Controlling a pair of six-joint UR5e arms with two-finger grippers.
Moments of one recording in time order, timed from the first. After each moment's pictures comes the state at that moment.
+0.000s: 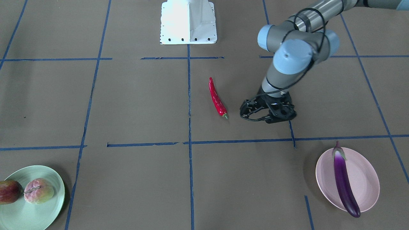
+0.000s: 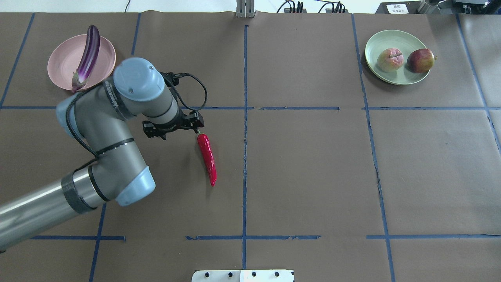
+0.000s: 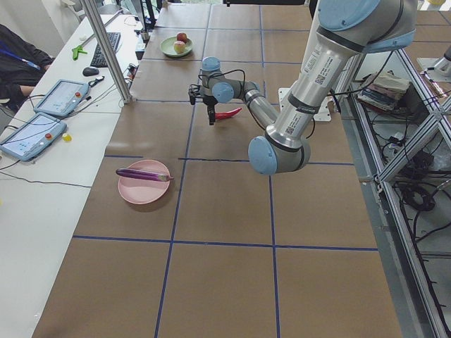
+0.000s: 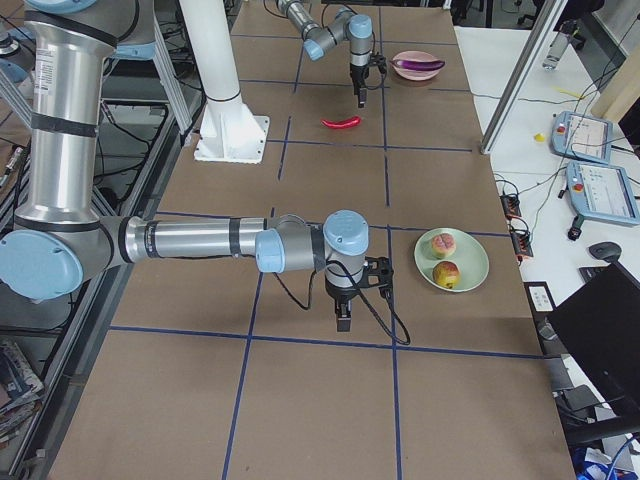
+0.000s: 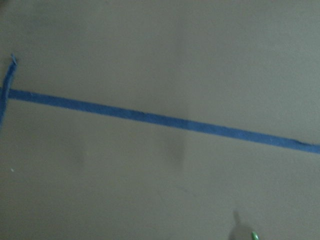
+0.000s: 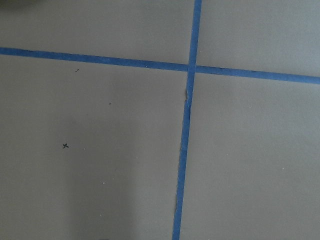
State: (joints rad) left arm -0.60 -2.17 -1.63 -1.67 -1.92 -1.37; right arm 1.47 -1.73 1.79 -1.51 2.30 0.08
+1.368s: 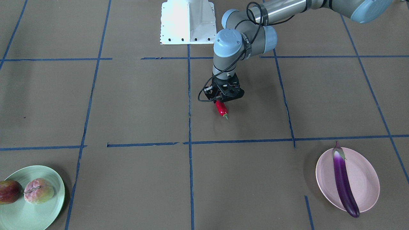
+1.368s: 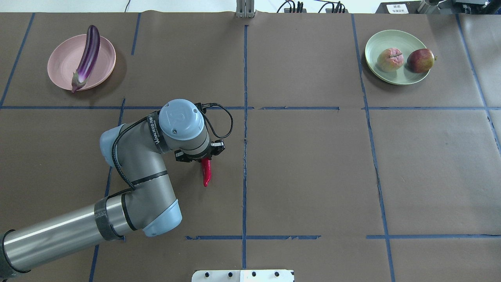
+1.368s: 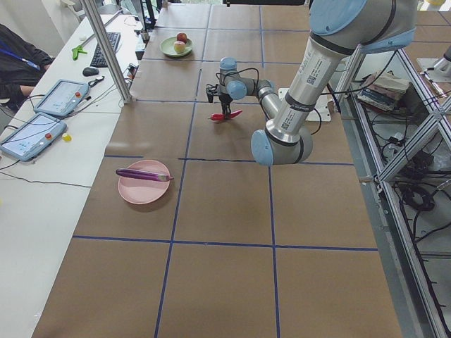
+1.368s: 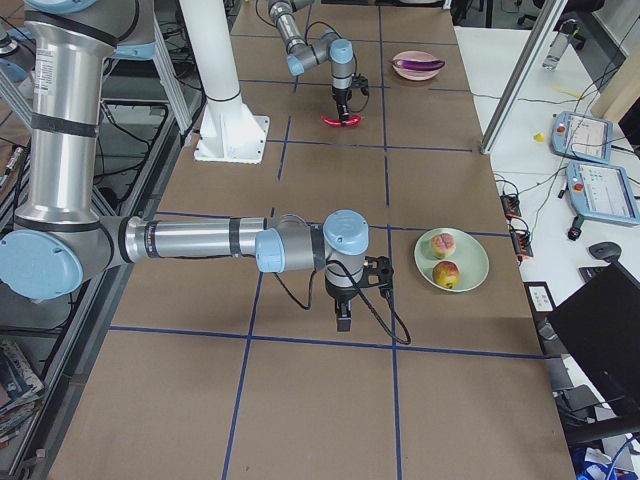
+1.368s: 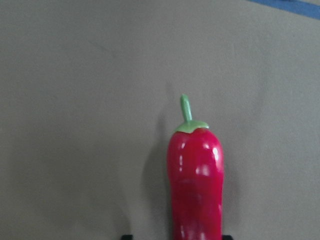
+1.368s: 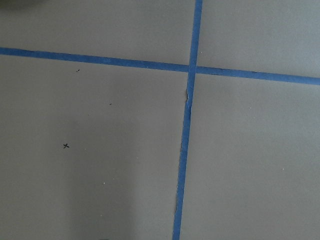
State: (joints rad) left arm -0.50 -2.23 -1.57 -1.67 -1.84 -1.48; right arm 1.47 -1.73 1.79 -1.51 2.30 0.08
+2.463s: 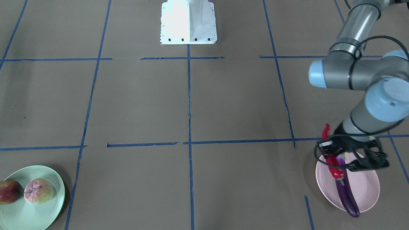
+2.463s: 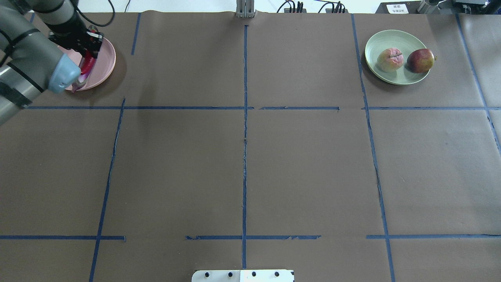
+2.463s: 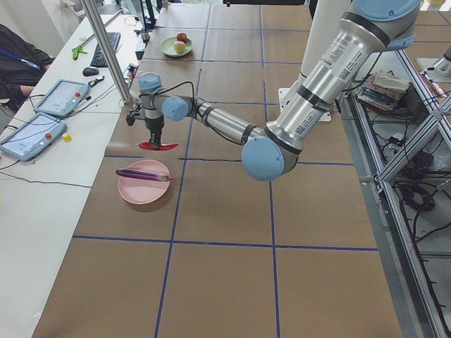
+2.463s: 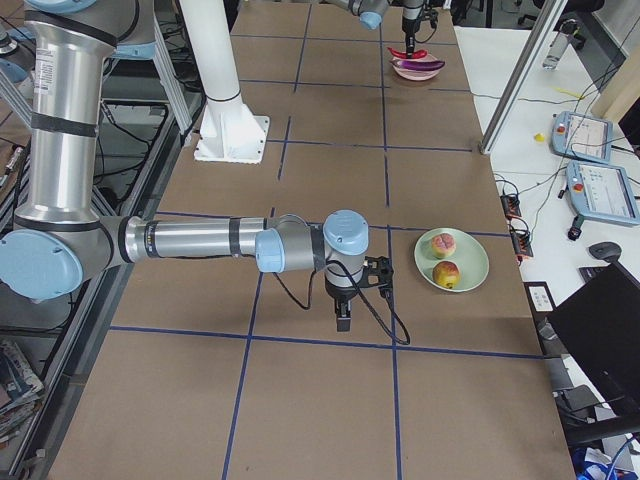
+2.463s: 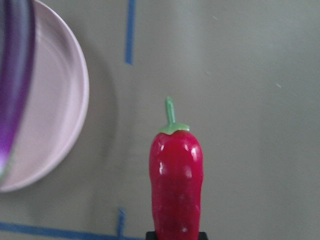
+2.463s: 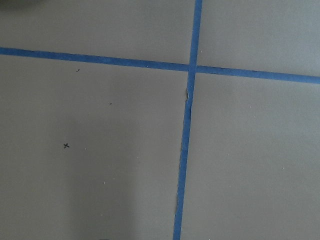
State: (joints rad) left arm -1.12 -2.18 -1.28 -1.71 -2.09 -0.63; right arm 1.47 -1.73 1.79 -1.51 2.31 0.08
